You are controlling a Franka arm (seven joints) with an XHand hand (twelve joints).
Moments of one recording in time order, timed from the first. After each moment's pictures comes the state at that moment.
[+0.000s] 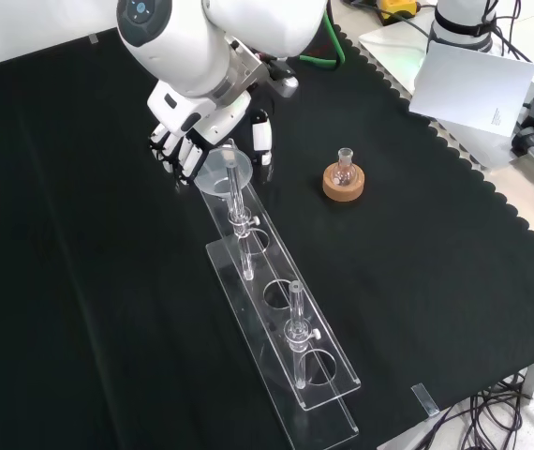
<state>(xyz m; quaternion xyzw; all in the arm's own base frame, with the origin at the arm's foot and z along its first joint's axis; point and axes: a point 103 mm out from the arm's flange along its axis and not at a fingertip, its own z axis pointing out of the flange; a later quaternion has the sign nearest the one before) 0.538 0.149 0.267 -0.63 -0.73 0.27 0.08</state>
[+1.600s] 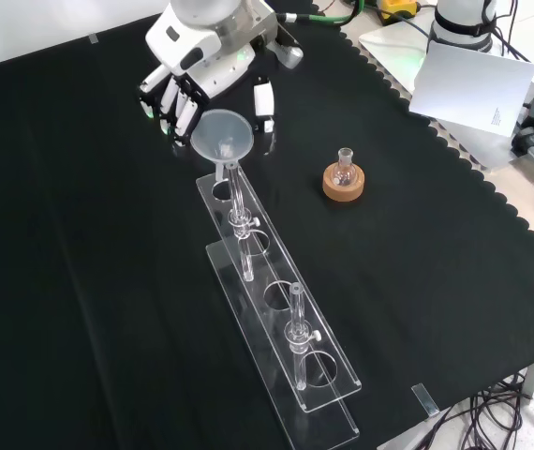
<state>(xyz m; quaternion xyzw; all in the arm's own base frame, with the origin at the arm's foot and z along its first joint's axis) 0.534 0.148 0.325 -0.65 -0.74 0.17 0.03</state>
